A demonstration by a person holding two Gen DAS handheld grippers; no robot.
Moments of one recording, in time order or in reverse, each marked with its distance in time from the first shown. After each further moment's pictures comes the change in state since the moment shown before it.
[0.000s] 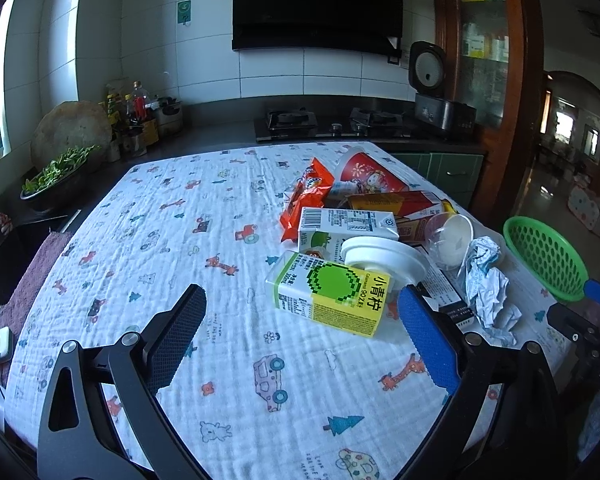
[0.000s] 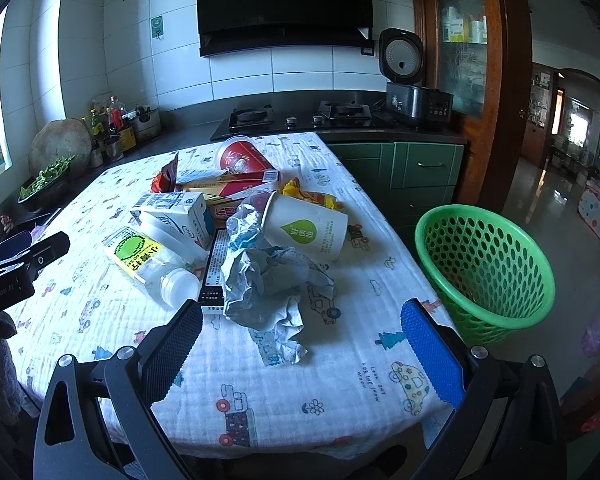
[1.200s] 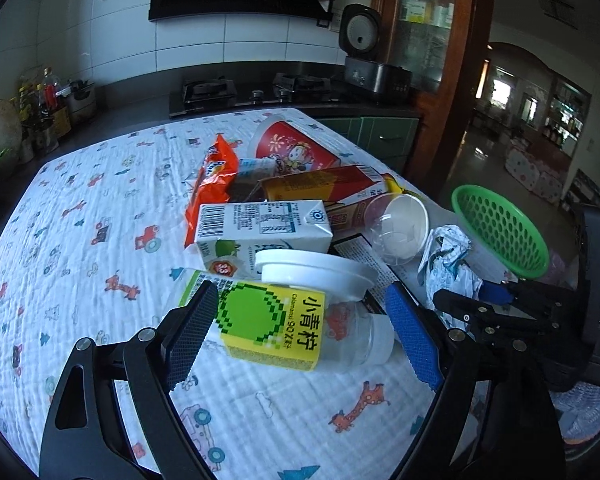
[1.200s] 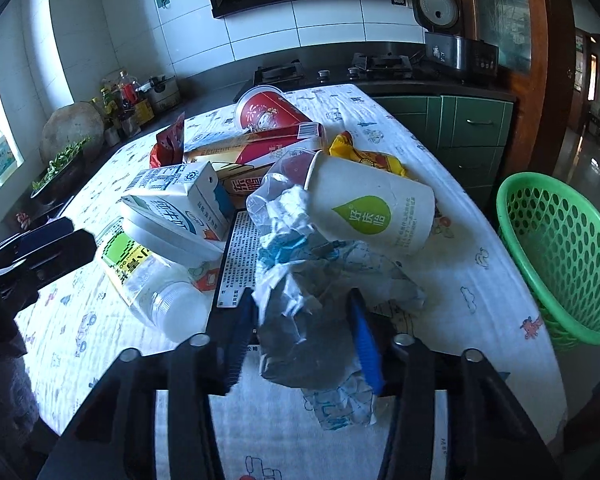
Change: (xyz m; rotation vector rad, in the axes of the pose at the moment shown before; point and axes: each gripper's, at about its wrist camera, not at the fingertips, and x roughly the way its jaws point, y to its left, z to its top) left arm 0.076 -0.036 0.023 0.097 0.138 -0.285; right arm 0.093 0.012 0.016 0.046 0.161 0.151
